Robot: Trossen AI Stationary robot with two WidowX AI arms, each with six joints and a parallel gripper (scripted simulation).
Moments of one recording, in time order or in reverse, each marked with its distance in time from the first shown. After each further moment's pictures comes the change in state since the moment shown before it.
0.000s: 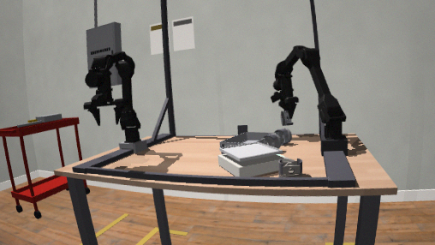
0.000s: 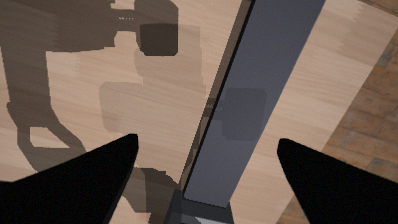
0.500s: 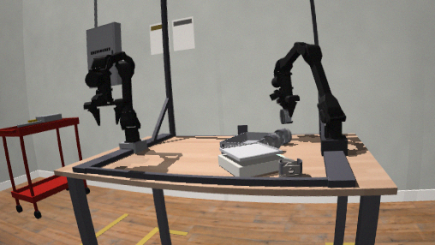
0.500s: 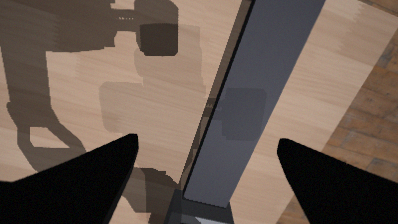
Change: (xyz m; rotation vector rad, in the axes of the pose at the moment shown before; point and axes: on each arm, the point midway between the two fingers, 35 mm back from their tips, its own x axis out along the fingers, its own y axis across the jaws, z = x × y) left arm -0.008 0.019 0.007 -0.090 0.015 -0.046; right arm 0.000 0.000 0.000 0.000 0.000 0.000
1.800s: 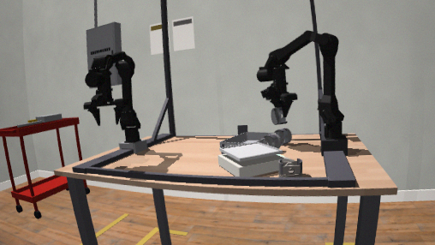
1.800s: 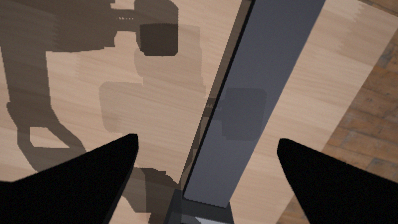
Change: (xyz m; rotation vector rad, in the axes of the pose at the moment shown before) left arm -0.008 0.151 0.083 -0.169 0.018 -0.097; right arm 0.000 0.000 0.000 0.000 0.000 0.000
